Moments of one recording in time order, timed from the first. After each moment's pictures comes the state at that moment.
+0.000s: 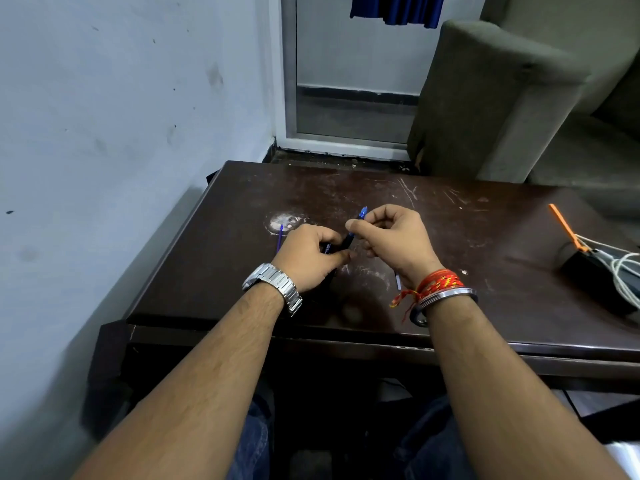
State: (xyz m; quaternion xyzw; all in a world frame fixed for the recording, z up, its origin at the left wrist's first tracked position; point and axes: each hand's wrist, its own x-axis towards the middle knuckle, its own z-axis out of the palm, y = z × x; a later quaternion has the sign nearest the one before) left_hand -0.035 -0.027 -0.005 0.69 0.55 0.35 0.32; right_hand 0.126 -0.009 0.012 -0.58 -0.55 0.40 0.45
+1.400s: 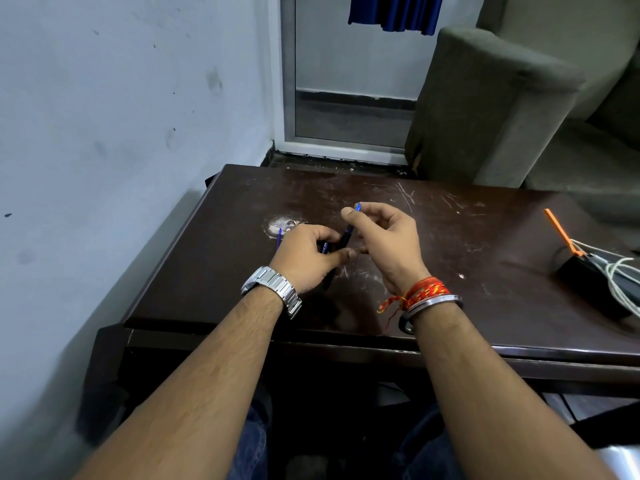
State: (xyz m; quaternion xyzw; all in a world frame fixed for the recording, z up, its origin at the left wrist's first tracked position) left_hand -0.033 -0.027 -0.003 0.66 0.55 0.39 0.33; right_hand 0.107 -0.018 0.018 -0.52 -0.48 0.43 0.56
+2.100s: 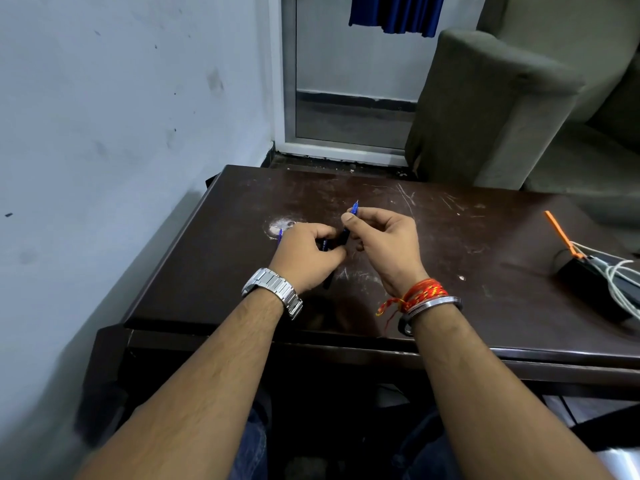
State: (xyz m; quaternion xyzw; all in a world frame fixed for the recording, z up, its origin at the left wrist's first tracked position) left_hand -0.032 -0.030 0.002 0.66 0.56 0.41 0.29; right_hand 0.107 -0.016 0.013 -0.50 -0.52 0.42 0.55
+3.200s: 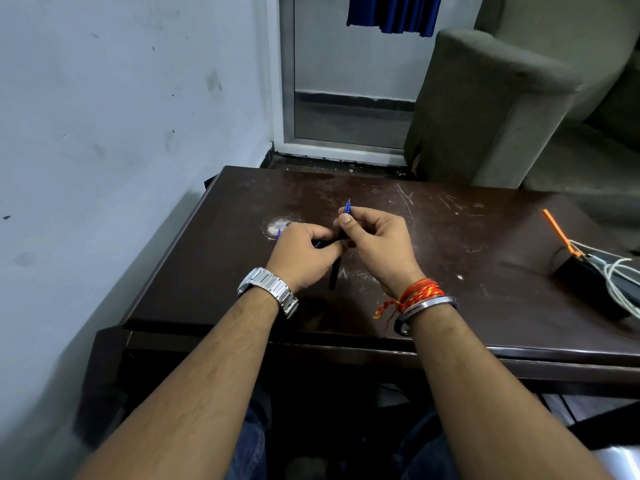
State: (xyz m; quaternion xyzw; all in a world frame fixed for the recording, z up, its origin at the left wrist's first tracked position) left_hand -0.032 -0.028 0.004 0.65 0.56 0.40 0.32; right_hand 0.108 -0.015 0.010 -0.49 -0.59 0.40 0.50
